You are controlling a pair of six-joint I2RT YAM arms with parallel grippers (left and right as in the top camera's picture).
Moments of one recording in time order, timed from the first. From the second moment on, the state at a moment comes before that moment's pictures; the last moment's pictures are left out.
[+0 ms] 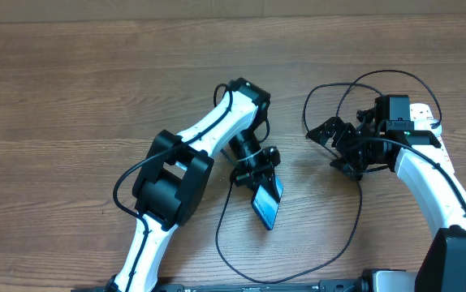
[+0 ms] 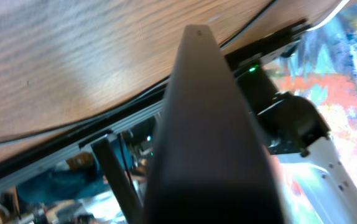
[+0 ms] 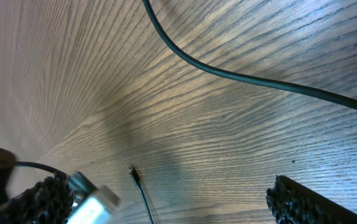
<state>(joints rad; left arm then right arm) -0.61 2.30 1.78 -1.68 0.88 -0.23 -0.04 1.52 0.94 -0.66 -0.55 0.64</state>
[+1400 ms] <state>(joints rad) -0.61 2.30 1.67 -1.68 1.10 -0.42 -0.04 1.52 0.94 -0.66 -0.55 0.64</state>
